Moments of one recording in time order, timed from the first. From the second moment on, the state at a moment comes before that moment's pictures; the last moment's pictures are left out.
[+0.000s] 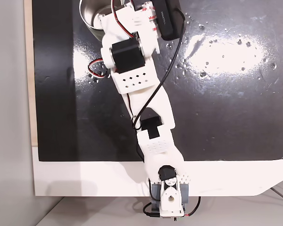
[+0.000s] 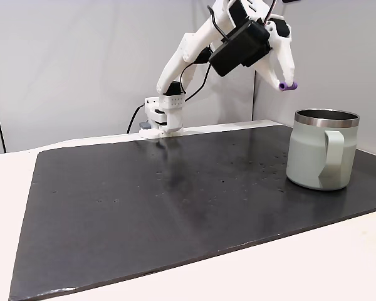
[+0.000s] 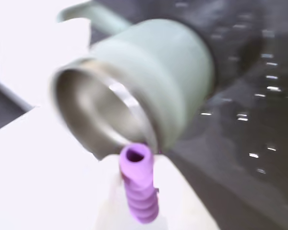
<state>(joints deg) -14.3 52.2 4.3 93.9 -4.7</state>
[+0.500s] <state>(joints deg) -14.6 42.5 -1.8 78.9 -4.7</state>
